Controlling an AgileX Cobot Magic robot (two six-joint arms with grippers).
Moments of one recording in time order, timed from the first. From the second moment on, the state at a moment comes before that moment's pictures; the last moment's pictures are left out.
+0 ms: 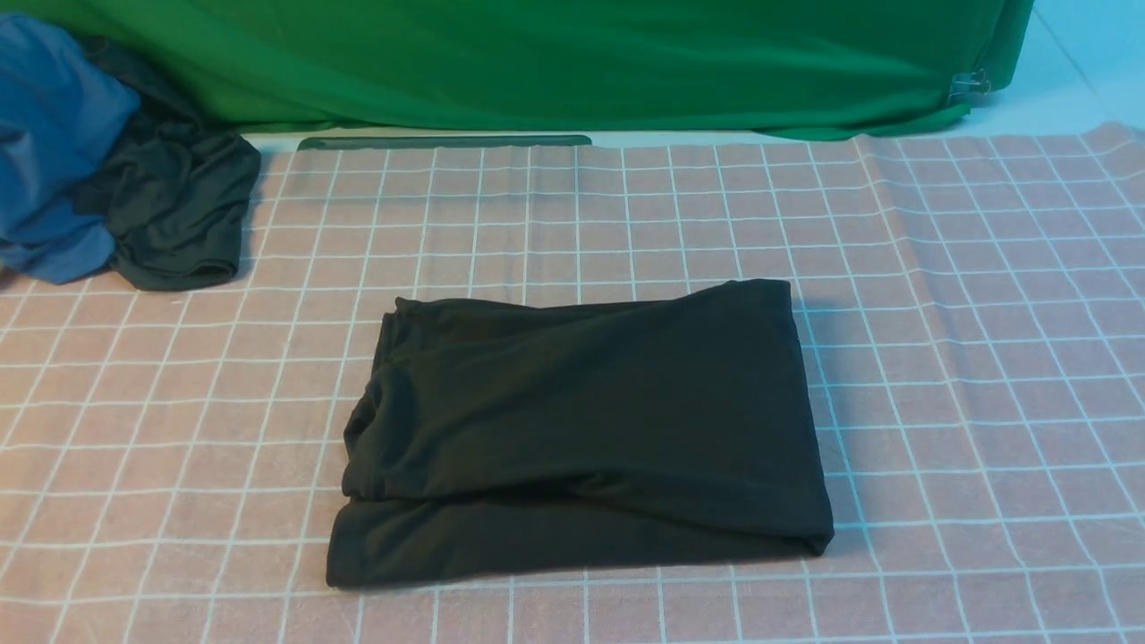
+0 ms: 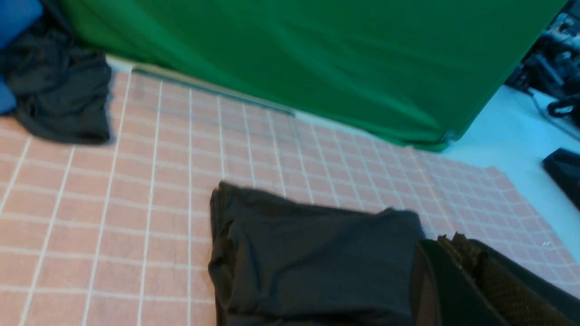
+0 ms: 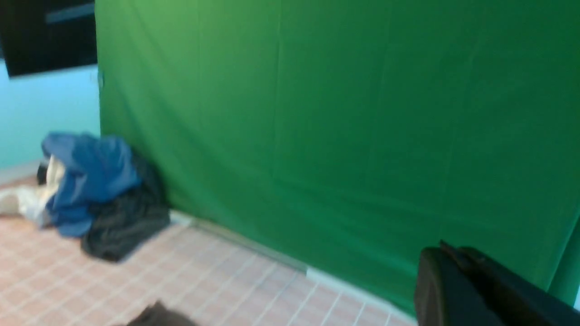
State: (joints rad) right arm 0.49 0.38 -0.87 -0.11 0.46 0.00; left arm -0.24 0.28 -0.80 -0.01 0.88 -0.40
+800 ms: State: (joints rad) right arm 0.49 0.14 -0.54 -0.12 0.10 0.02; left arm -0.24 0.28 -0.63 -0.01 0.64 -0.41
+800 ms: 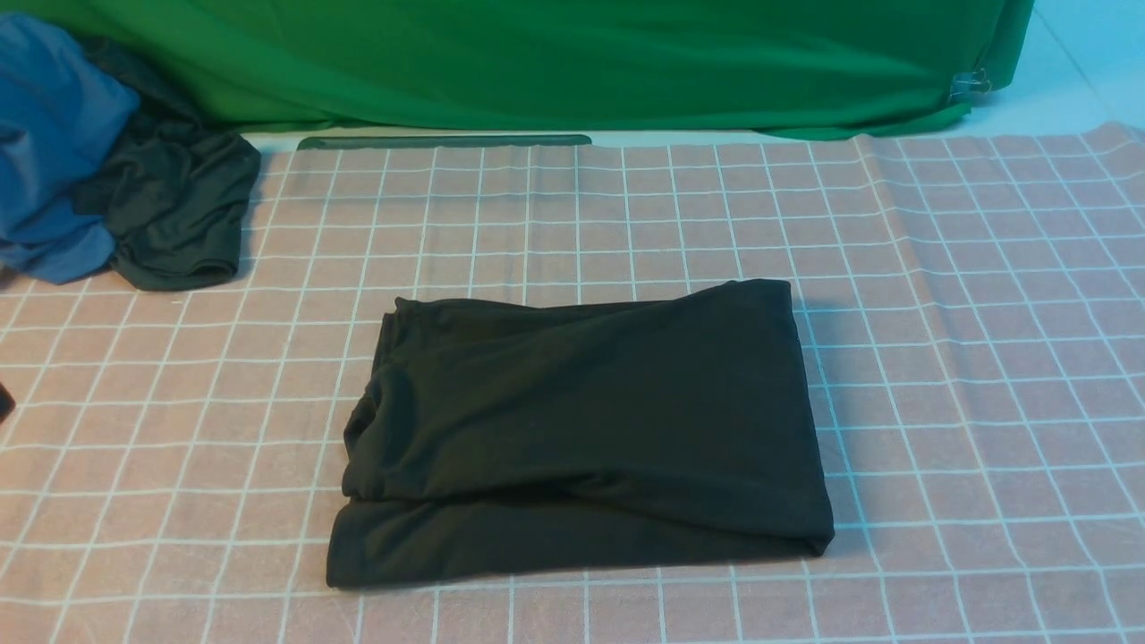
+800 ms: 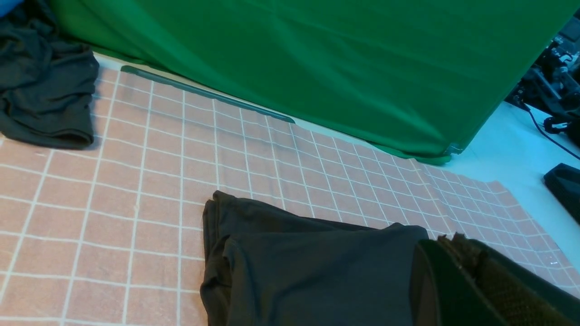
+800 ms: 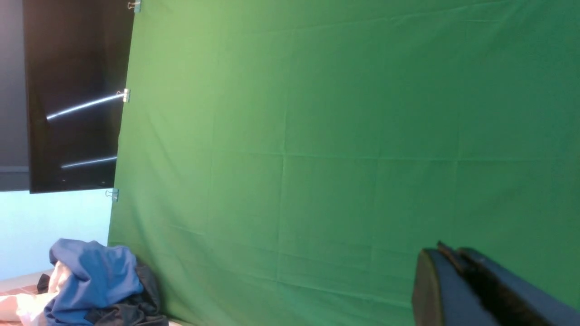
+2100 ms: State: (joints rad) right arm 0.49 0.14 -0.54 -0.12 0.10 0.02; left arm 0.07 0.00 0.01 0.06 0.22 -0.35
